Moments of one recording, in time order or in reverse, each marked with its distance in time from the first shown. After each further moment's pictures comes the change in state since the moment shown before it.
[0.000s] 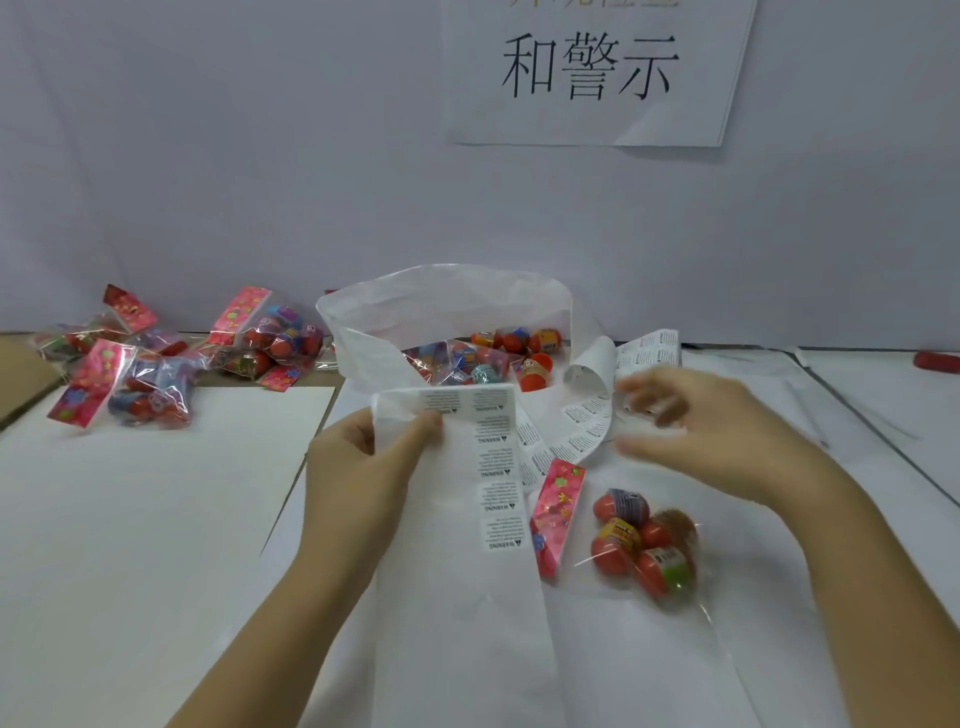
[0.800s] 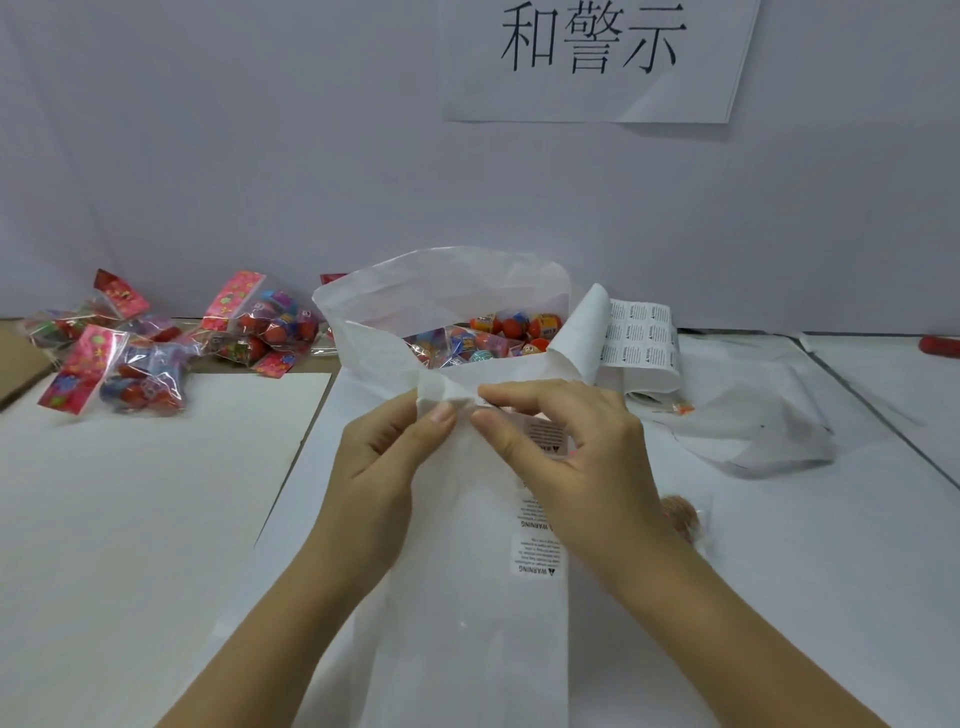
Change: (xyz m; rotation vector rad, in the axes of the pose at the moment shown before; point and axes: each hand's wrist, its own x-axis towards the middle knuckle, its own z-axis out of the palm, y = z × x) left_hand -0.009 0.000 0.002 -0.178 -0.387 0.252; right_hand -0.031 -0.076 0.078 0.314 0.435 -0.431
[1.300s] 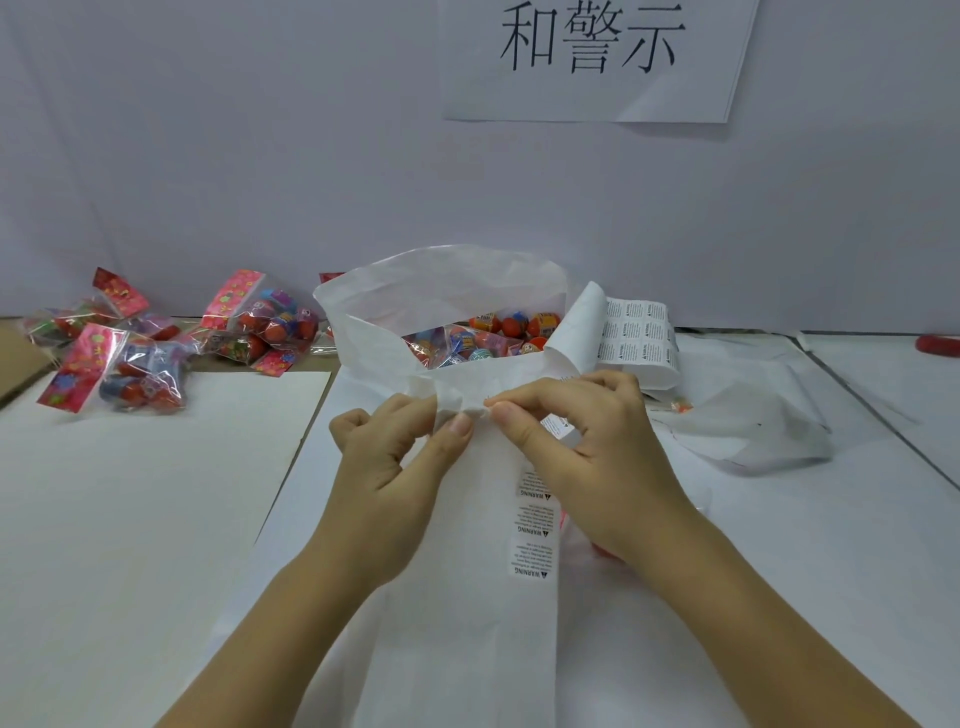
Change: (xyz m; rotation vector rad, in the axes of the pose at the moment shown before) left_hand -0.001 -0.006 -0.002 0.546 0.041 0.110; right_hand 0.005 0.008 -0.011 -0.084 -0.092 -0.030
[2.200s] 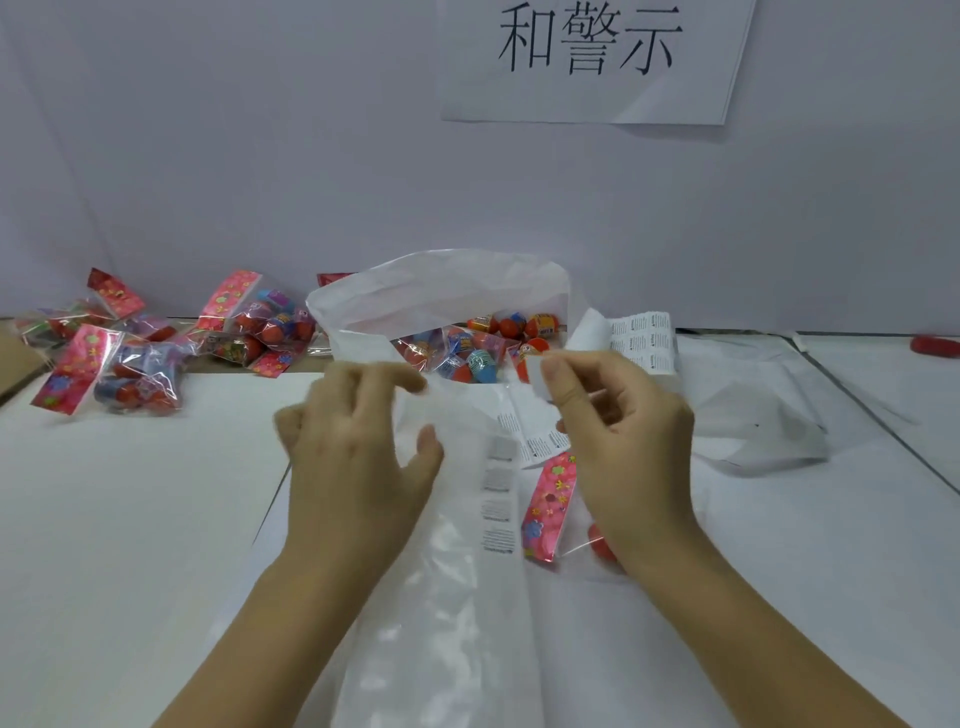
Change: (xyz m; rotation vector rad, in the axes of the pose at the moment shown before) left_hand 0.006 -0.003 -0.004 0.631 0.246 0.095; right_hand 0.002 0.002 0.001 0.136 0.295 0.200
